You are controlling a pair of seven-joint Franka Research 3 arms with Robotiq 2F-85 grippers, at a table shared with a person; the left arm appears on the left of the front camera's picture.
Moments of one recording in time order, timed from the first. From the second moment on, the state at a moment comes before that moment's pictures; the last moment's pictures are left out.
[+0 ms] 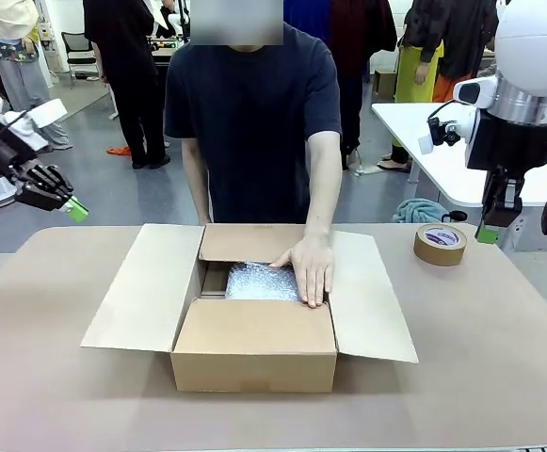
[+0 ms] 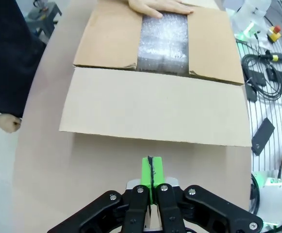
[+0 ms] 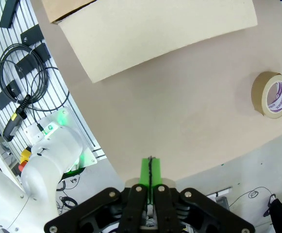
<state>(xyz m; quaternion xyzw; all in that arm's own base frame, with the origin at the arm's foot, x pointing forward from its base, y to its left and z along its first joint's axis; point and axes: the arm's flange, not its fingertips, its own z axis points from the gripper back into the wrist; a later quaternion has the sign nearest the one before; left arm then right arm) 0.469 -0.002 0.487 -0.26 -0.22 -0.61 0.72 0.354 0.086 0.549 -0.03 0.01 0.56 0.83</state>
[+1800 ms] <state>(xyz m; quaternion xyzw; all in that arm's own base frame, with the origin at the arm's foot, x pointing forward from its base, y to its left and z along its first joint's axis) 0.443 0.024 0.404 -0.25 -0.23 -0.67 0.66 0.354 0.087 0.549 -0.03 0.01 0.56 0.83</state>
